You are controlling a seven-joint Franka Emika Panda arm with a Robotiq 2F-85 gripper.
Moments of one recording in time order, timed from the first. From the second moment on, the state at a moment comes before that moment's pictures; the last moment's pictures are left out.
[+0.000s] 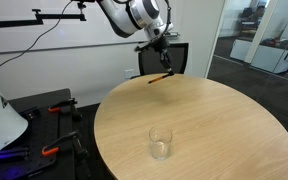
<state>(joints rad) 0.05 0.46 0.01 -1.99 -0.86 2.52 1.54</state>
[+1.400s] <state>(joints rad) 0.16 0.85 -0.11 -1.69 -0.44 2.48 1.03</state>
